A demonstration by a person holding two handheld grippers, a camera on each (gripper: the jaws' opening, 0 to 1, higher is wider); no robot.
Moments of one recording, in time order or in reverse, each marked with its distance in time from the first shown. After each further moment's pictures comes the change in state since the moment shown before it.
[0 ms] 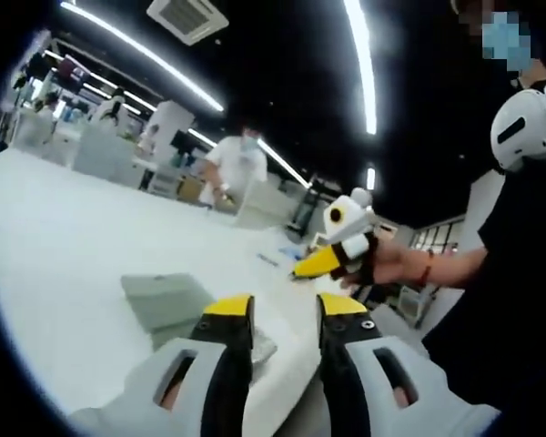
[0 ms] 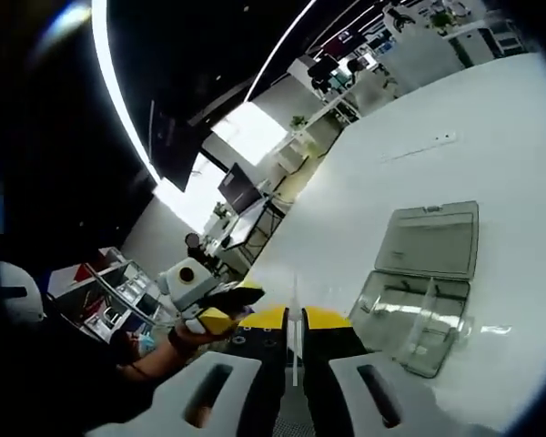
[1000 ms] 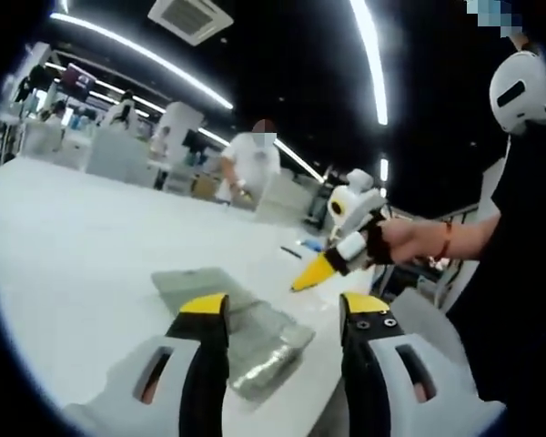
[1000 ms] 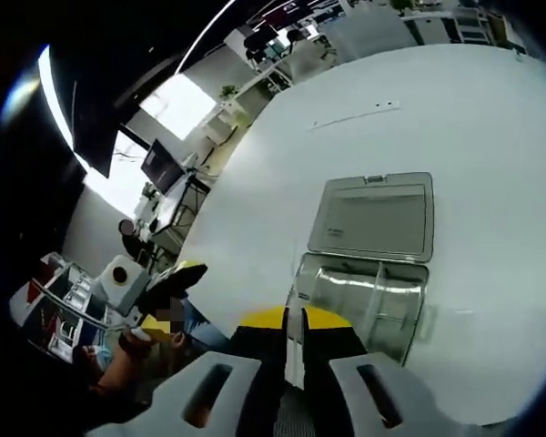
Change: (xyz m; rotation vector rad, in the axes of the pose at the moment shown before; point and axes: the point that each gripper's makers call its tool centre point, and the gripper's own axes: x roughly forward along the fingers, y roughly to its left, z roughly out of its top) left arm -0.008 0.045 -0.010 0.044 0.029 0.067; right arm 0.033 -0.064 -0.013 0.113 0.166 -0.322
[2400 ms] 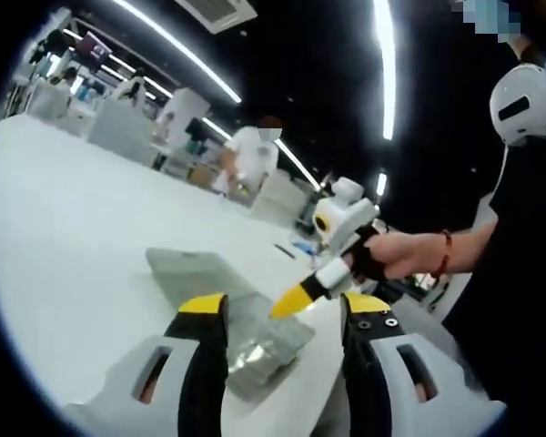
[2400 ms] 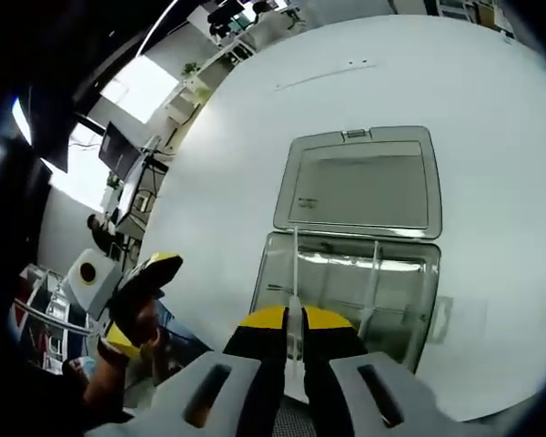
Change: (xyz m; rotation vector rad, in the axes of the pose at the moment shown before) left arm 0.010 0.019 -0.019 -0.137 -0.015 -0.045; right arm 0.050 -0.019 -0.020 0.038 0.125 -0.141
